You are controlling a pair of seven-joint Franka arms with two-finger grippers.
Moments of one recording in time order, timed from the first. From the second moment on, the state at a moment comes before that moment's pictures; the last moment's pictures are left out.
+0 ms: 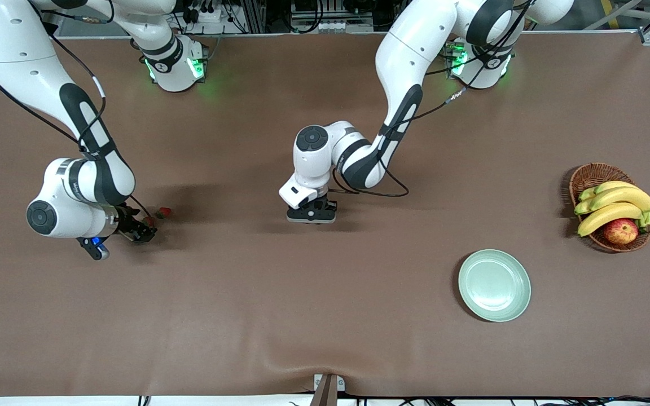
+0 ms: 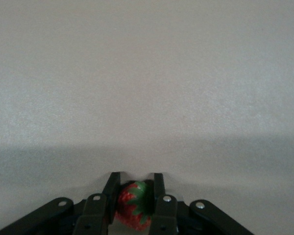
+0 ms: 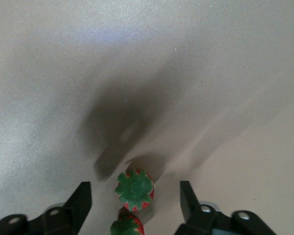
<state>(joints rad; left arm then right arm) -0.91 0.94 0.06 -1.36 0.14 2.49 -0.97 -0.12 0.55 0.05 -1.94 0.06 2.21 0.70</state>
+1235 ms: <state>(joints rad) -0.36 0.79 0.10 -1.34 0.14 2.13 -1.17 -0.12 0.55 0.06 -1.90 0.06 2.22 0.69</state>
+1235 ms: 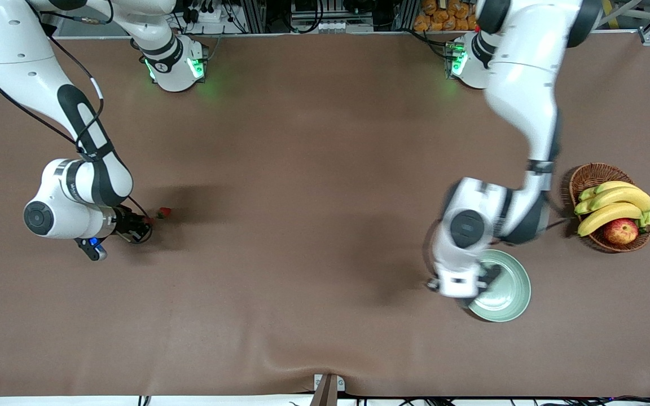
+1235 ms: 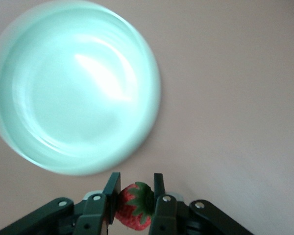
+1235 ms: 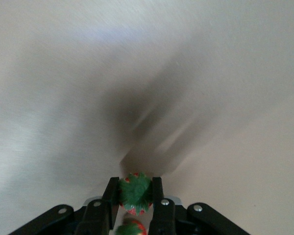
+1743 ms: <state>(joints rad) -0.15 0.79 0.08 -1.36 0.14 2.05 -1.12 0.05 0.46 0.08 -1.71 0.06 2.14 0.67</state>
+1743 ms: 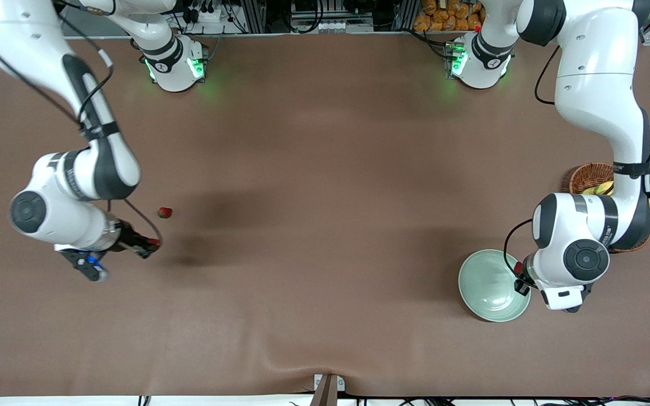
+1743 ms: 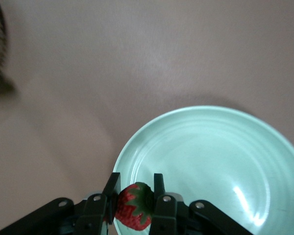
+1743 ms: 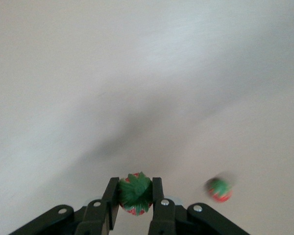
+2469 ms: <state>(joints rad) -0.21 0.82 0.04 -1.35 0.14 2.16 -1.12 0.52 0.54 0.09 -1.70 0.06 2.27 0.67</state>
